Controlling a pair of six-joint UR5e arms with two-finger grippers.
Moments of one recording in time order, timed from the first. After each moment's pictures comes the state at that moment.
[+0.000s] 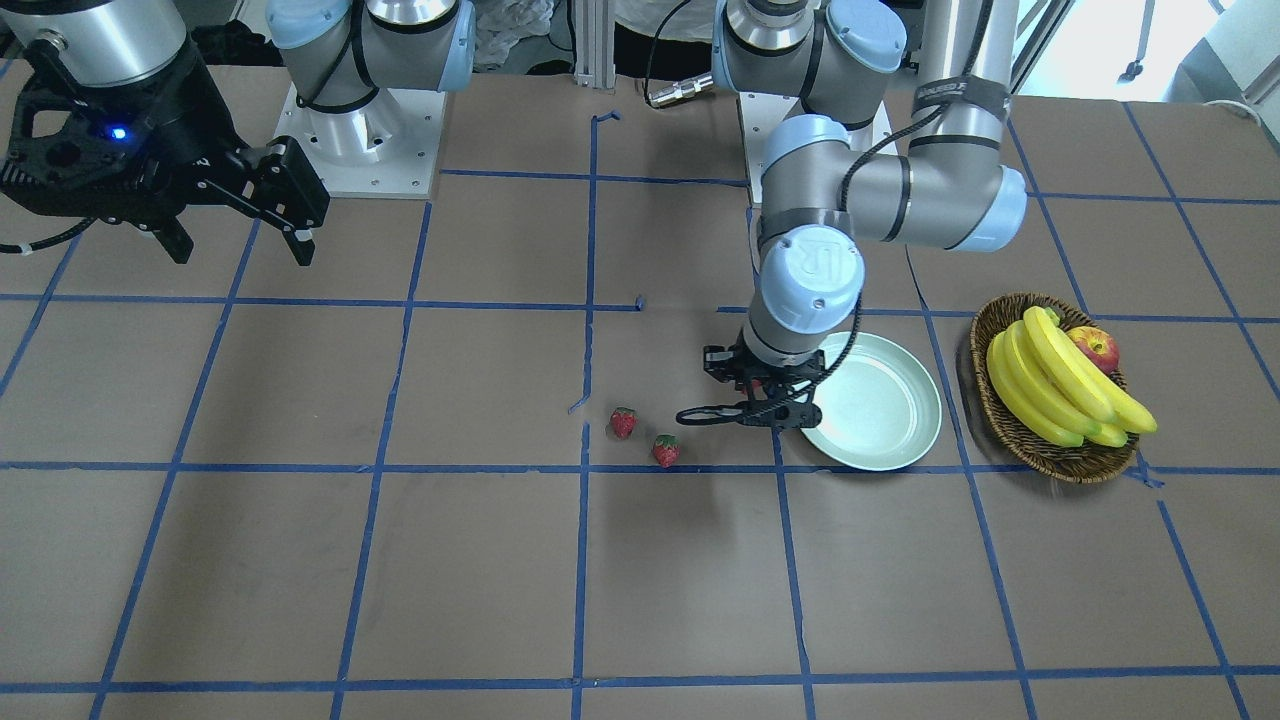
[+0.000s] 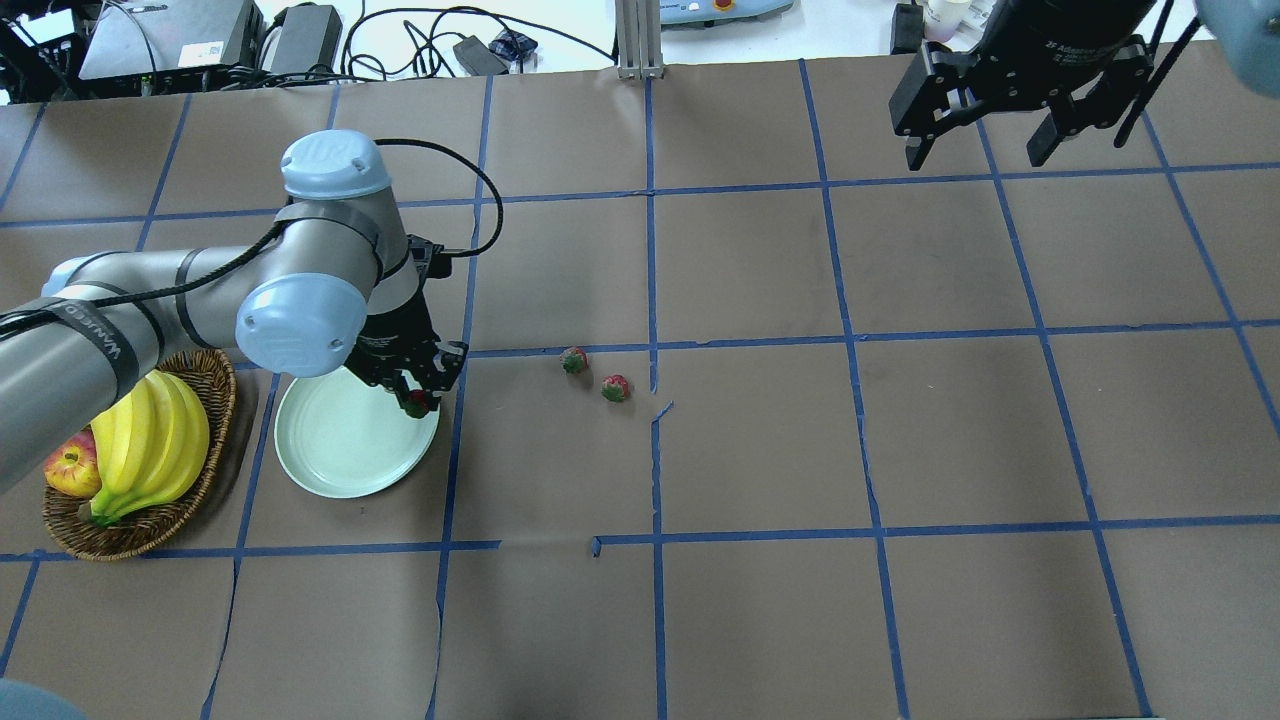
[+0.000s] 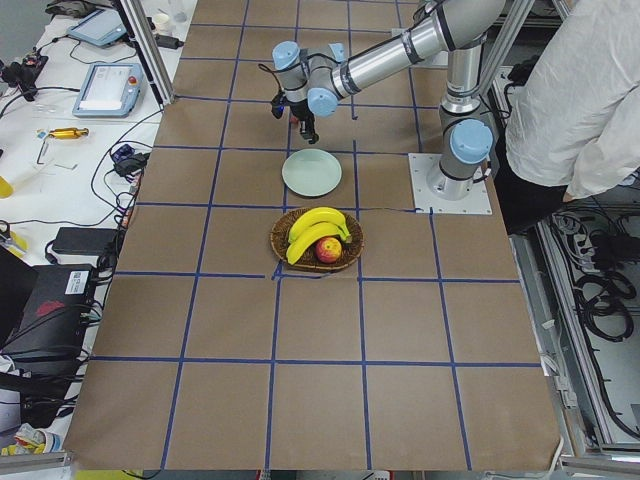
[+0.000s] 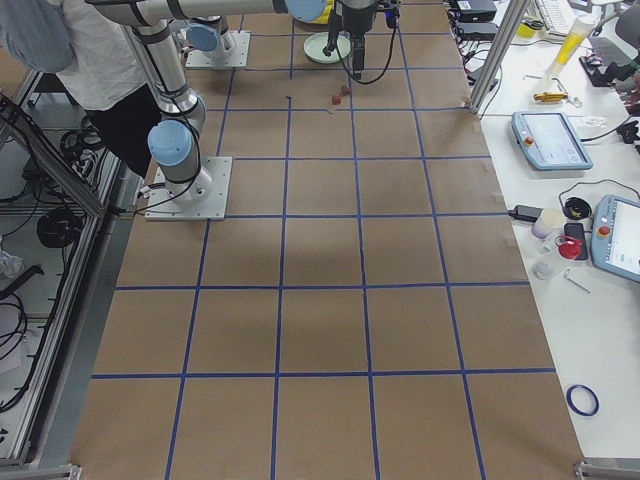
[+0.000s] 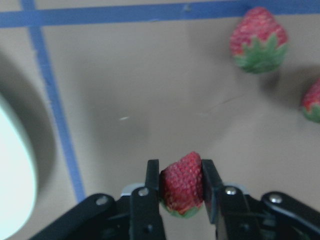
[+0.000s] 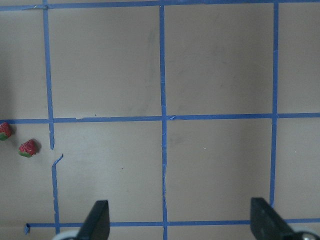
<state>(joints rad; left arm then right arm) -1.52 -1.84 -1.92 -1.21 1.66 0.12 1.54 -1.55 1.46 -1.55 -1.56 -0.02</state>
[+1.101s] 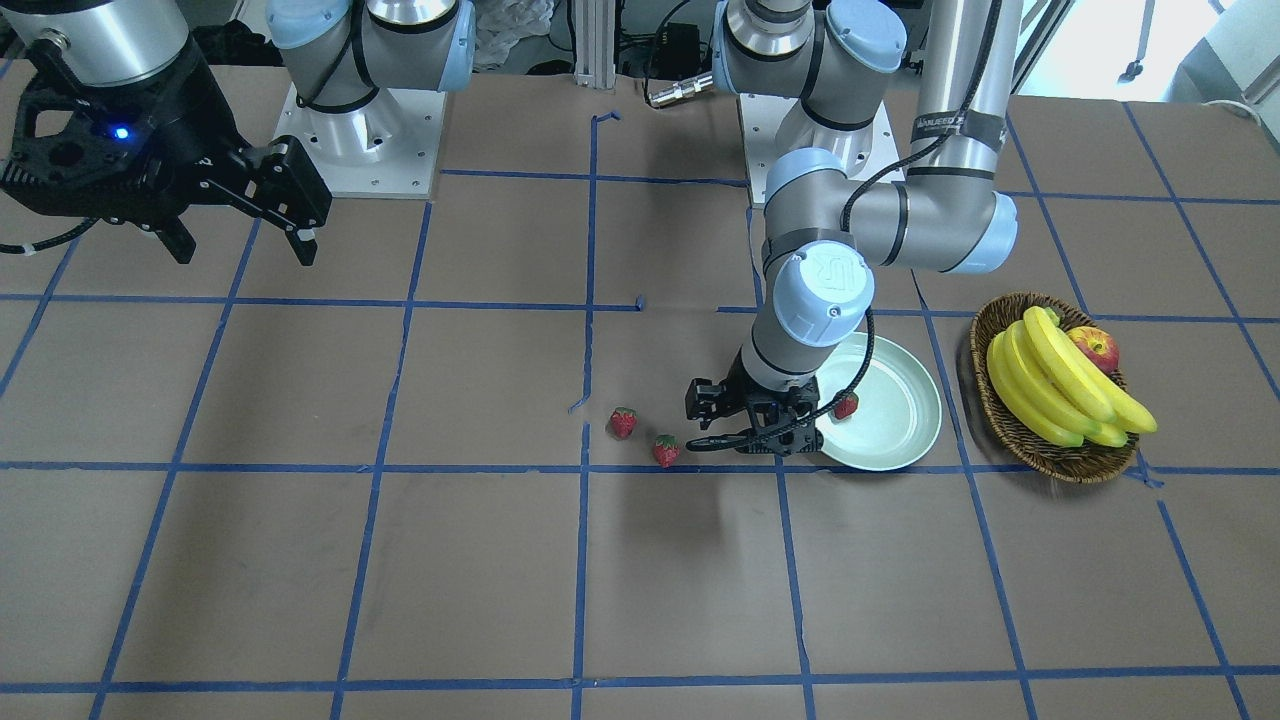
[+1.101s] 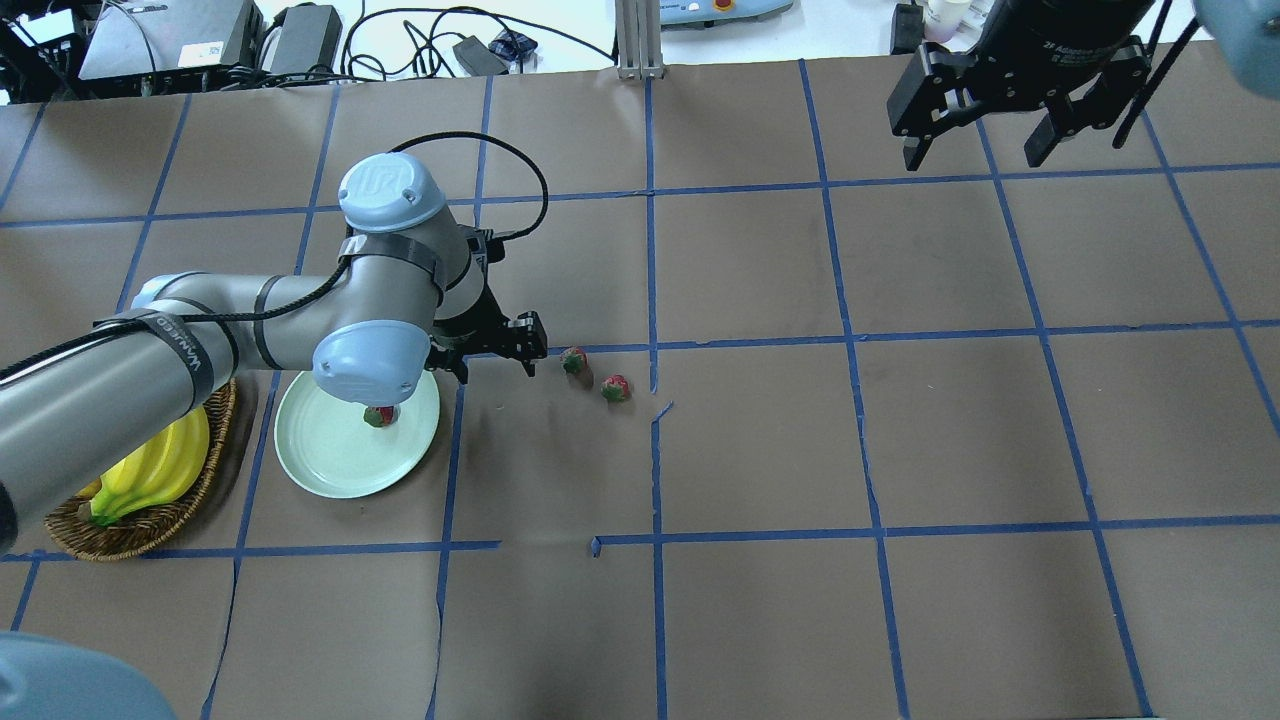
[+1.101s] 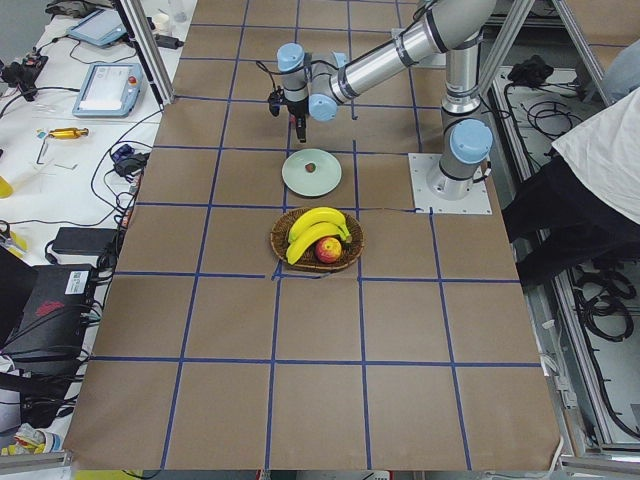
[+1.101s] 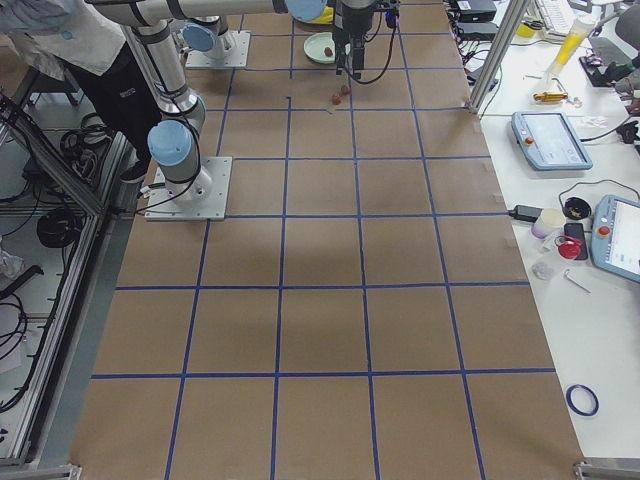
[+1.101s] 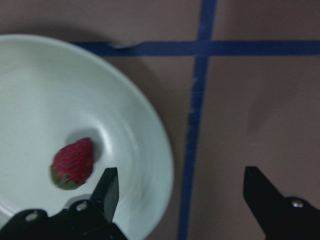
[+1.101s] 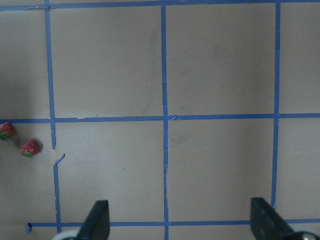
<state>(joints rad) -1.68 -1.93 -1.93 -0.89 1.49 -0.18 1.54 -1.55 1.46 -1.55 -1.55 -0.02</state>
